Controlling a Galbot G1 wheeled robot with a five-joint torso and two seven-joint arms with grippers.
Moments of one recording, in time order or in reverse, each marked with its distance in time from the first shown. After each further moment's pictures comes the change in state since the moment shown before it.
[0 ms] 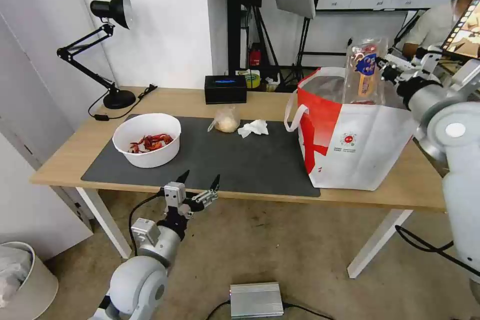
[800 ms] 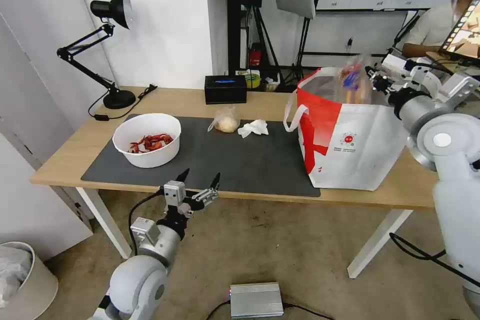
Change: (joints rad) left arm -0.003 0.001 0.000 -0.008 0.002 -0.003 -0.001; right arm -0.033 0.021 -0.002 0.011 0.000 0.004 0.010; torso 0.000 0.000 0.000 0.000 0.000
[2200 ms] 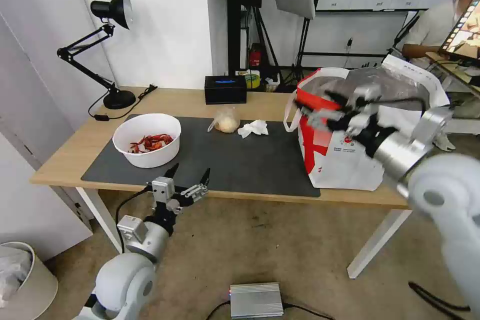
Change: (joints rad) left arm 0.012 0.042 -0.091 0.008 0.005 -0.038 0.050; right arm -0.342 -0.128 -0.068 0.390 -0.206 0.004 -0.419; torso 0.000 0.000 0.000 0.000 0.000
